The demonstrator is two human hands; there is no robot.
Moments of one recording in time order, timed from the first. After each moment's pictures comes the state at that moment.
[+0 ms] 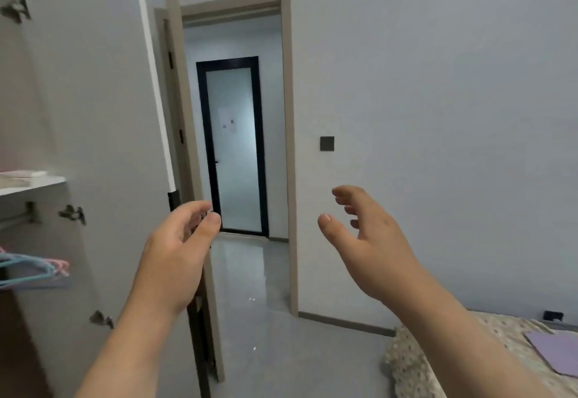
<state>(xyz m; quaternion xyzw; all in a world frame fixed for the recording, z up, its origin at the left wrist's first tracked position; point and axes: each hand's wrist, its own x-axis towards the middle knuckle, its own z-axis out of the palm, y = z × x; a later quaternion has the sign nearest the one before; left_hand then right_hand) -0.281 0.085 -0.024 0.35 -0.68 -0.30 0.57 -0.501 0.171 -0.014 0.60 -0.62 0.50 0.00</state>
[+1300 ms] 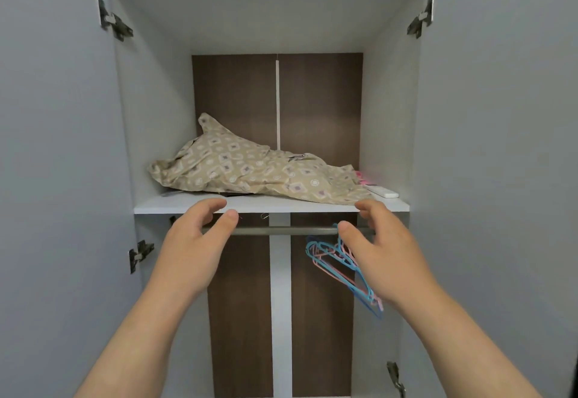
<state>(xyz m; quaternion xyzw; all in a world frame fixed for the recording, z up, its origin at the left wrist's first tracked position) 0.001 -0.041 0.011 0.72 -0.32 0.16 0.60 -0.149 -0.231 0.011 0.84 -0.20 0.42 -0.29</state>
